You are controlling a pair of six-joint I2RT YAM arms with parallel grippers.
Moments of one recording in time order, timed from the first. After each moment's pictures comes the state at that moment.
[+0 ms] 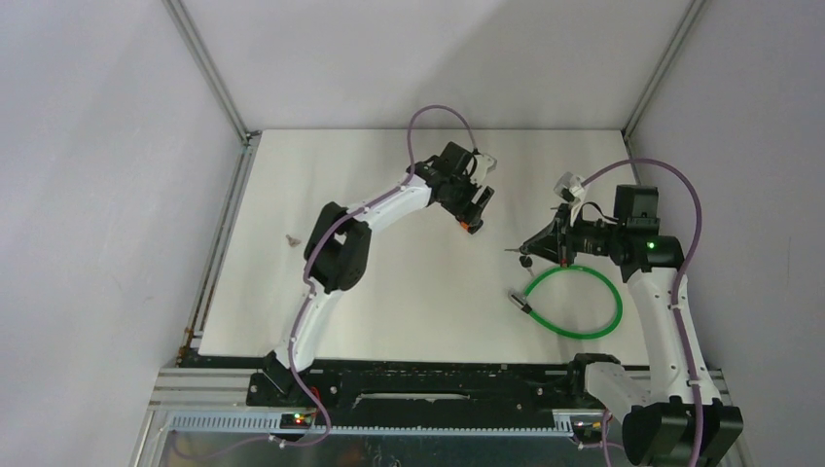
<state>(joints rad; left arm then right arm) -0.70 2.32 1.99 -0.56 0.18 0.04 -0.05 1.00 1.00 -0.80 -1.09 -0.46</state>
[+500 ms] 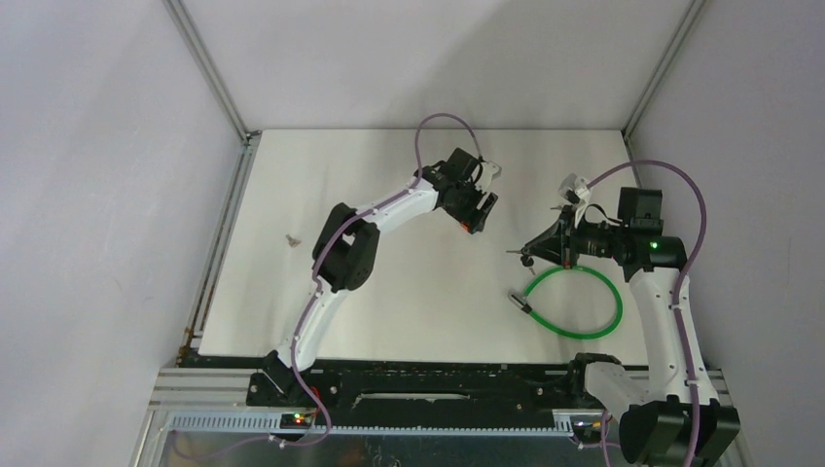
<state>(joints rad) -0.71 2.40 2.07 -0.59 0.21 0.00 -0.09 1.00 1.00 -0.83 -1.15 -0.50</state>
